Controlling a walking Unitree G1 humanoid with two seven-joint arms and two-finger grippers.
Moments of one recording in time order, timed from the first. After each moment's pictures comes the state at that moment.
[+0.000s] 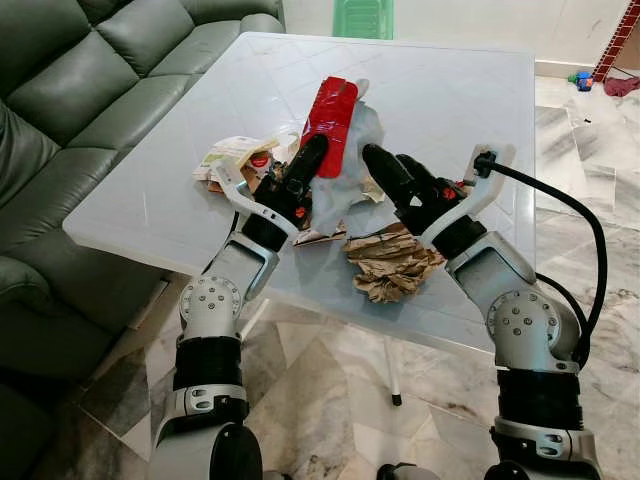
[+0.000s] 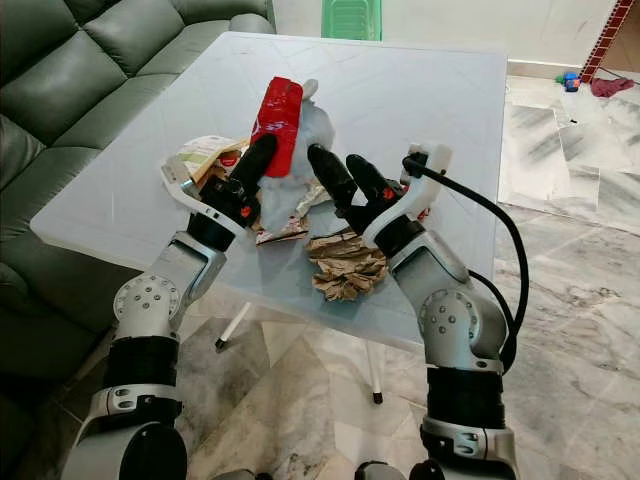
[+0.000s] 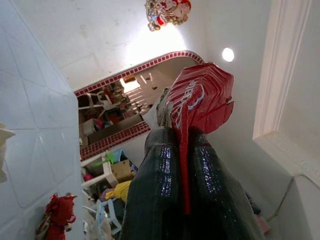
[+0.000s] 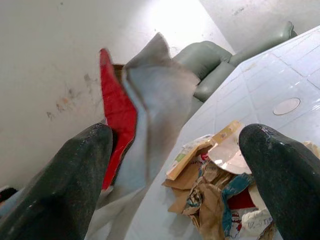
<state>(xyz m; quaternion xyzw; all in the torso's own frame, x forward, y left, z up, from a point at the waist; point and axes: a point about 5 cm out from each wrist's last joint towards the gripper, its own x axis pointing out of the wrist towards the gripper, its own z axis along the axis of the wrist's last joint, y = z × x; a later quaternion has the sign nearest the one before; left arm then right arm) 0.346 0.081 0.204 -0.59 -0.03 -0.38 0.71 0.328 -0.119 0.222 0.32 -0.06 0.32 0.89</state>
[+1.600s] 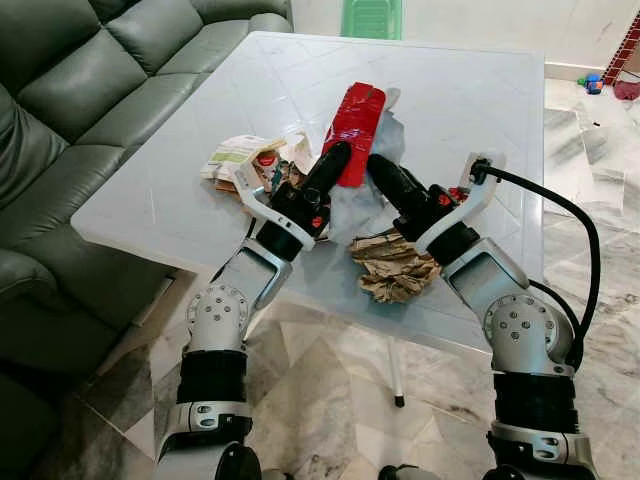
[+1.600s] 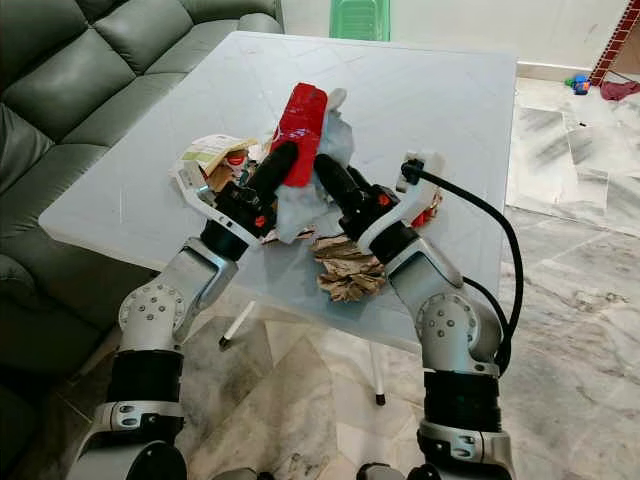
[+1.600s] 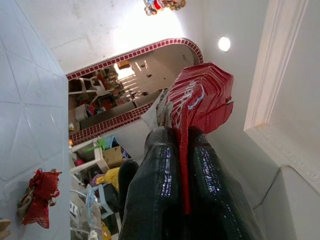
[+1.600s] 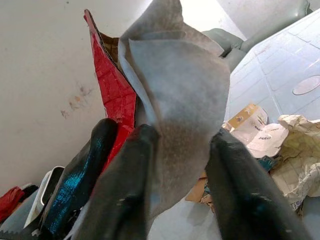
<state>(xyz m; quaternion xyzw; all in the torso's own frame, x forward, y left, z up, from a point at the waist) 0.332 0.063 0.204 -0.60 0.01 -0.40 0.69 0.323 -0.109 0.212 0.34 -0.05 0.33 0.88</state>
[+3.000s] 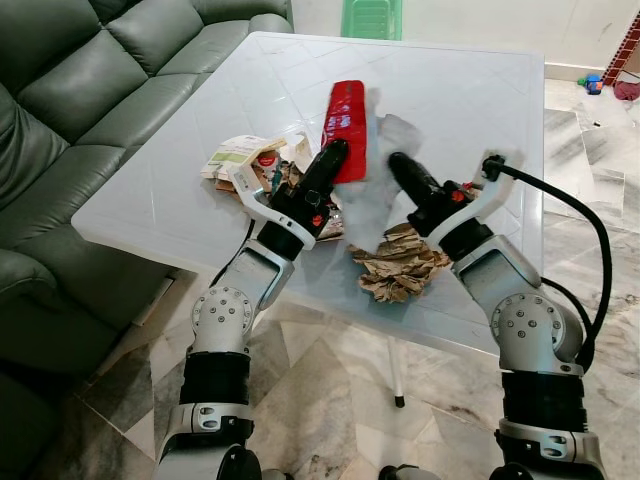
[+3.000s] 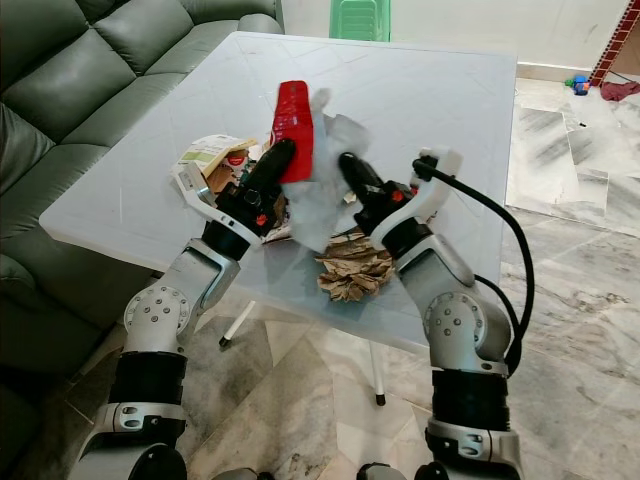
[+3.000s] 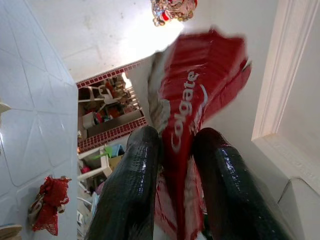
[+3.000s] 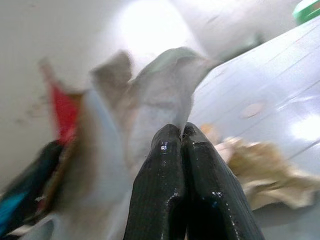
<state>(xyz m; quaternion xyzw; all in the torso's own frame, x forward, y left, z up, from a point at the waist) 0.335 0.063 0.201 -0.60 0.00 -0.38 0.70 0.332 -0.131 0.214 0.30 -0.07 0.25 0.92</state>
